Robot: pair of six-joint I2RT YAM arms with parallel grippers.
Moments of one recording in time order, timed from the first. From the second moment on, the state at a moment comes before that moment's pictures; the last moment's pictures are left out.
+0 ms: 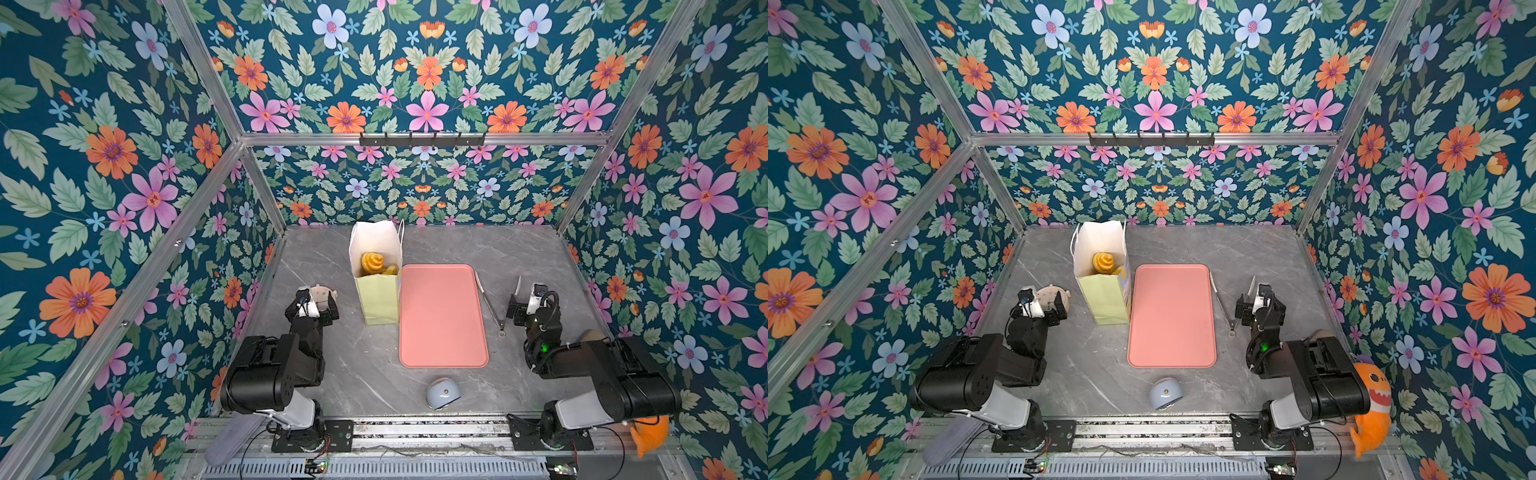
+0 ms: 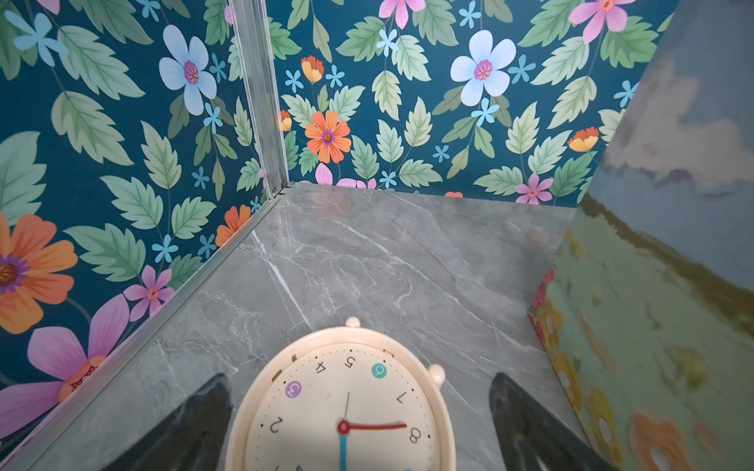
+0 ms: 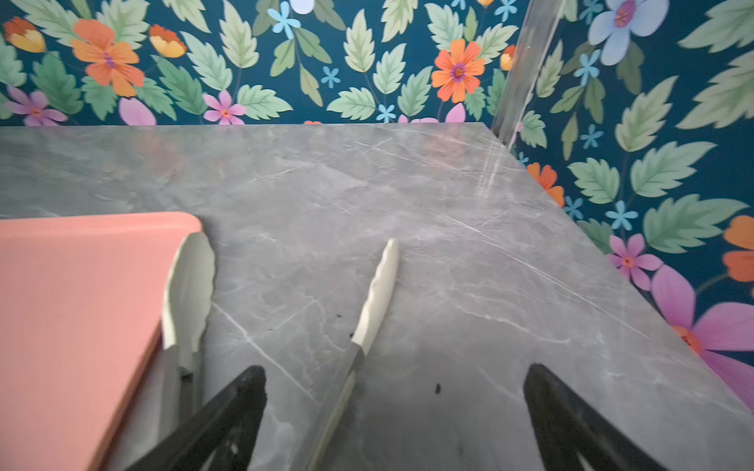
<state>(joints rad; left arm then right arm) 0.00 1.55 0.13 1.33 -0.15 -0.03 0.07 1.46 0.23 0.99 0.23 0.02</state>
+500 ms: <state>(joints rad) 0.00 1.61 0.26 1.25 -0.14 -0.03 0.04 1.46 0.26 0.92 0.19 0.06</state>
